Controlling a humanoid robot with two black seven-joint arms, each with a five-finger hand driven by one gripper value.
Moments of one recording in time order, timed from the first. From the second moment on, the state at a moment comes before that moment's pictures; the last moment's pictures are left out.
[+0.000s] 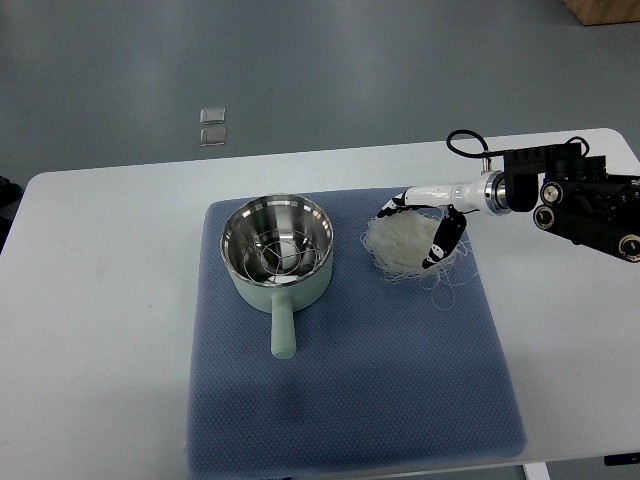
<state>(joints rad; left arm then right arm) -0.08 0.00 -0.04 -0.13 0.02 -0.02 0.17 1.12 -0.45 0.02 1.00 -1.27 0.29 0.09</state>
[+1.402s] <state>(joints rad) -0.09 0.00 -0.03 -0.12 0.02 -0.02 0.17 1.25 -0.27 0.28 0.98 -1.19 0.27 0.08</state>
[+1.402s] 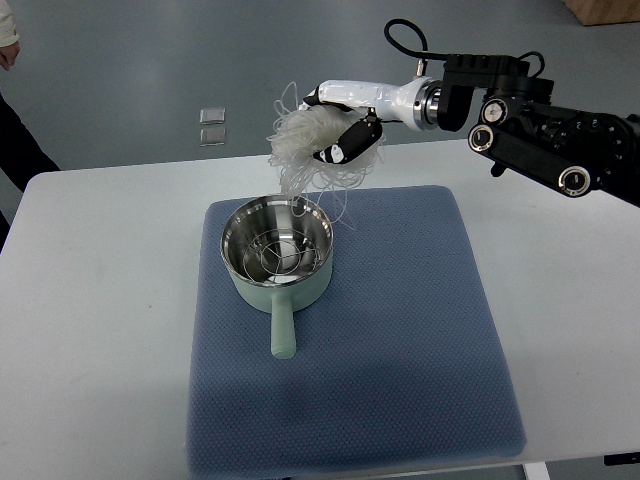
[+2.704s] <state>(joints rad) -0.09 0.00 -0.04 -0.11 0.02 -0.02 0.17 0.95 -0.39 0.72 0.79 -0.75 0.10 0.03</state>
